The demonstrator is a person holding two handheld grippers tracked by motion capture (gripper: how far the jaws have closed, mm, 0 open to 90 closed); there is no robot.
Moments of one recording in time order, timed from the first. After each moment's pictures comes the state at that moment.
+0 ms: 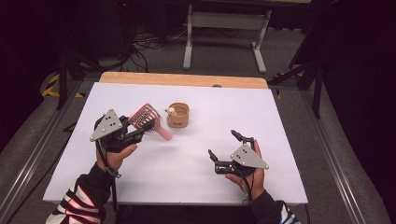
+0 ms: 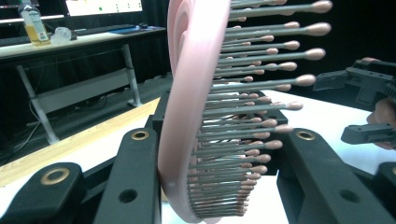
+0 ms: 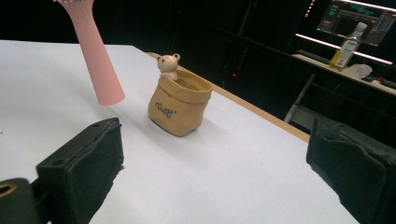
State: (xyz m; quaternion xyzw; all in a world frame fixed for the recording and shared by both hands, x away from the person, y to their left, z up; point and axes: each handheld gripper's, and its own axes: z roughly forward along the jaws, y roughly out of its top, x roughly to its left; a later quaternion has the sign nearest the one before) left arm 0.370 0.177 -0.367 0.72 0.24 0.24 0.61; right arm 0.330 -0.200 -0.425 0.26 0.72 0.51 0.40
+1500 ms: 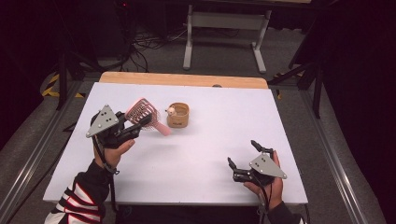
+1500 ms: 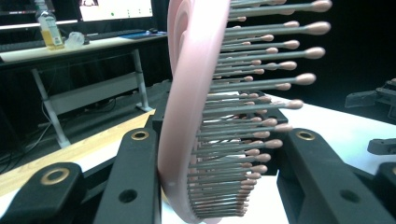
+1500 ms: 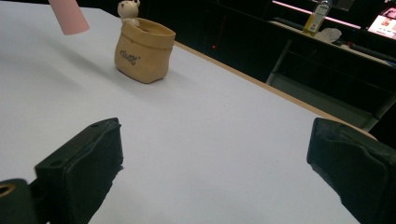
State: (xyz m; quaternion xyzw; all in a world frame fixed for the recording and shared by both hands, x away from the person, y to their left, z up) left arm 0.375 0.180 -0.359 0.70 0.25 0.25 0.61; right arm 0.311 -0.251 -0.446 0.31 0.72 0.47 0.40
